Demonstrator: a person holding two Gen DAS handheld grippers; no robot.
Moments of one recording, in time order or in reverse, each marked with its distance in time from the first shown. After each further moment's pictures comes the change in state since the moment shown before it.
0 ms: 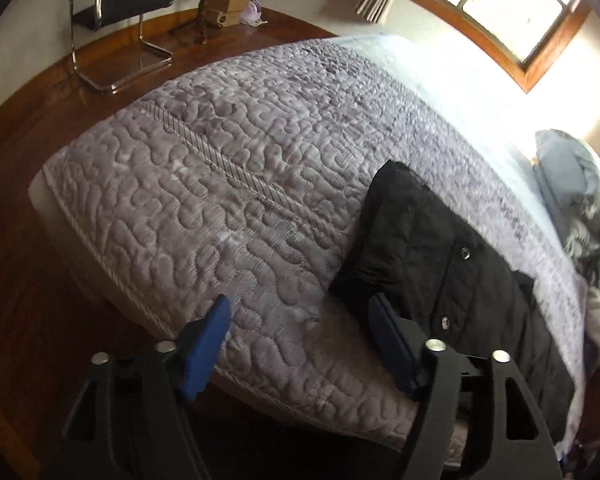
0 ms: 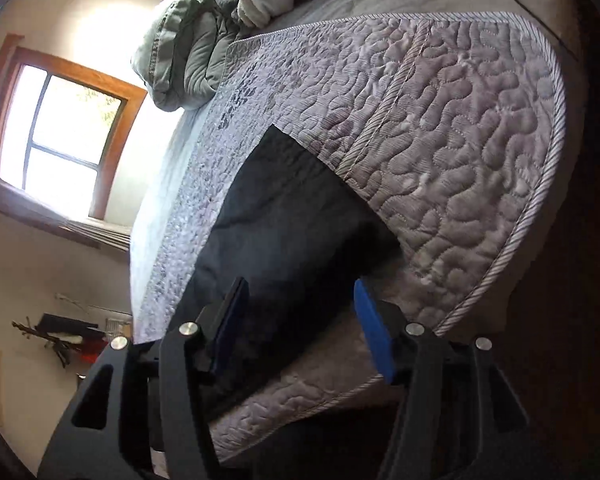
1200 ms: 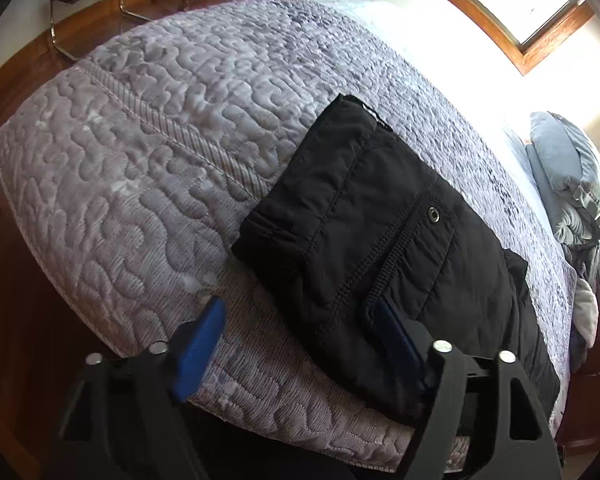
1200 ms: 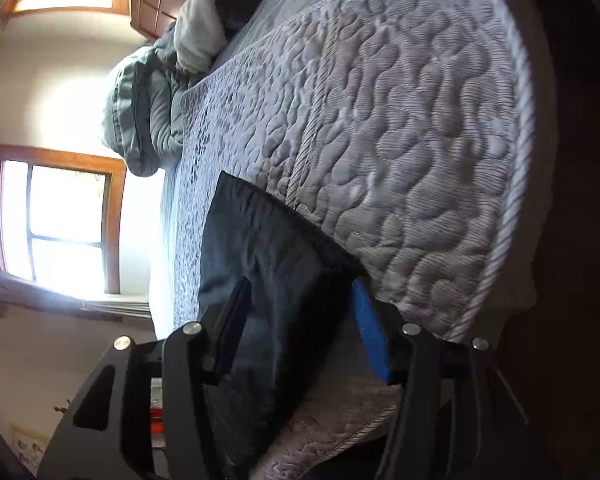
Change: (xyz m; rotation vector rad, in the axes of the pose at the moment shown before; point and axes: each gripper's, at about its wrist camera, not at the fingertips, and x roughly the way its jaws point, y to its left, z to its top) left arm 0.055 -0.059 -0.017 0.013 0.121 -0.019; right arm 0.012 -0.058 0.000 0.271 -0.111 0.048
